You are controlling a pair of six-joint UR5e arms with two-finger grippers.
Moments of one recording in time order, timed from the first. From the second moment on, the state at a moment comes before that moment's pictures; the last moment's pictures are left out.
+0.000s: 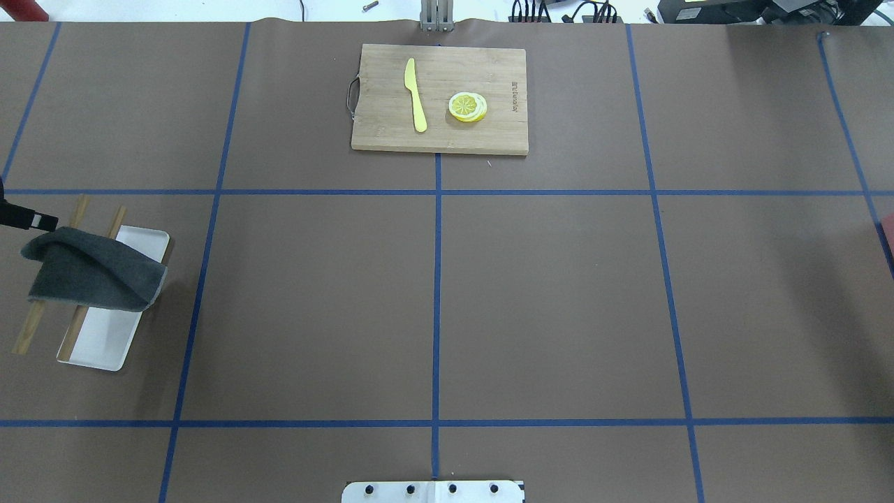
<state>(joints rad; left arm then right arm) -1.16 -1.50 -1.70 -2.38 -2.42 -0.57 1.56 -1.69 1.95 -1.61 2.30 0.02</state>
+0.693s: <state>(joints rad) -1.14 -1.51 -1.69 -2.41 -2.43 -0.58 1.56 -1.69 1.95 -1.61 2.30 0.02</state>
